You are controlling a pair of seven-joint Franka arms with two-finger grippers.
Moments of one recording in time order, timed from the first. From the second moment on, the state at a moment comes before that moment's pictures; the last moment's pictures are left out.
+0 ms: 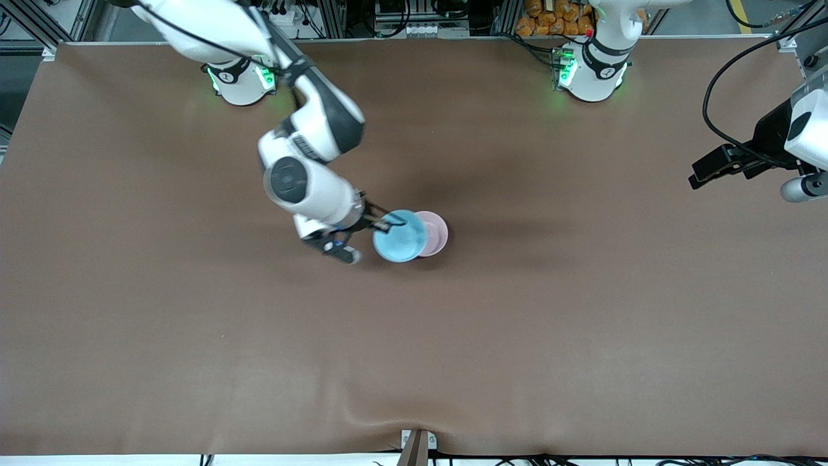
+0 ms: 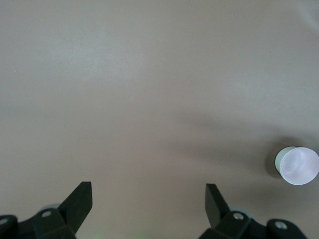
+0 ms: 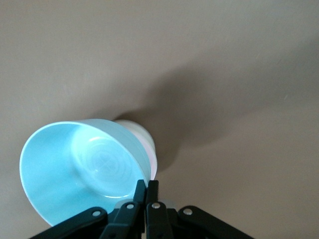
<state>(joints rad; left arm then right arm) 0.03 0.02 -0.10 -1.55 -0.04 1.57 -0.28 0.43 0.52 0.24 -1.66 0.24 2.18 0.98</state>
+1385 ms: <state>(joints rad) 0.03 0.02 -0.10 -1.55 -0.04 1.60 -0.28 0.52 0.64 0.24 -1.73 0.21 2.40 1.06</state>
